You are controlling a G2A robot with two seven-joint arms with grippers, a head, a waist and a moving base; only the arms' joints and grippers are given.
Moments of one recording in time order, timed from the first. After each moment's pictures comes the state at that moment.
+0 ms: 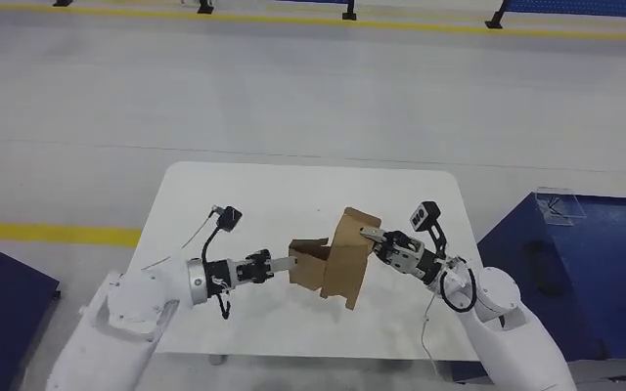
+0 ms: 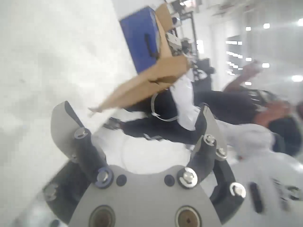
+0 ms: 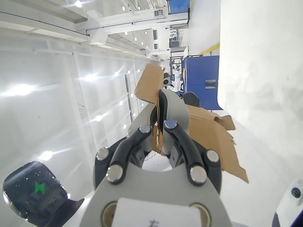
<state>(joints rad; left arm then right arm) 1.19 -1.08 -1.26 -1.86 0.07 -0.06 -0.88 -1.26 -1.00 1.31 -1.69 0.71 0.05 0.73</state>
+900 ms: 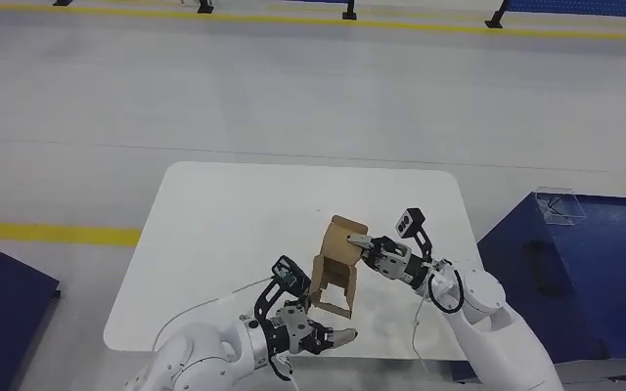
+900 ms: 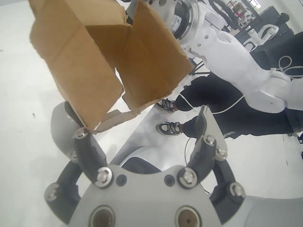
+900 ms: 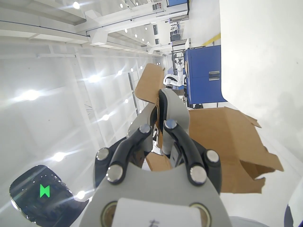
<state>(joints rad) 1.32 -1.10 -0.99 -2.07 0.59 -0.17 -0.69 -1.24 -1.03 1.25 -1.66 0.74 0.08 0.73</state>
